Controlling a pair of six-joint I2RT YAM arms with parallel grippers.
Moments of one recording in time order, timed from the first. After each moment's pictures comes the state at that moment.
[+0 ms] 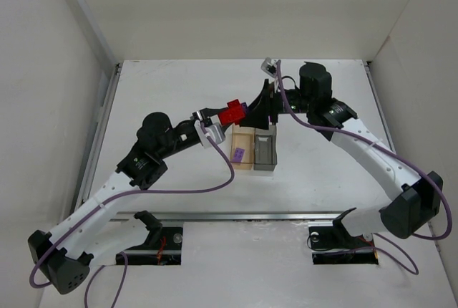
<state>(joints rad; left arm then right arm) -0.68 0.89 0.87 0.04 0.43 0.60 0.54 1.37 1.30 -0.16 -0.89 0.26</state>
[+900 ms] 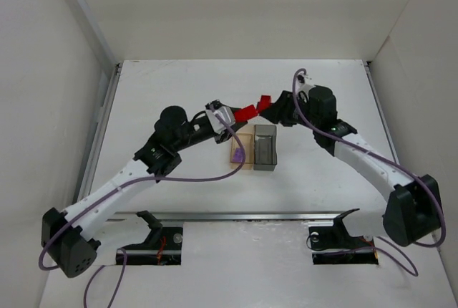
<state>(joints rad) -0.71 1.02 0.88 0.18 0.43 0.32 0.41 1.33 0.93 0.06 -0.38 0.62</state>
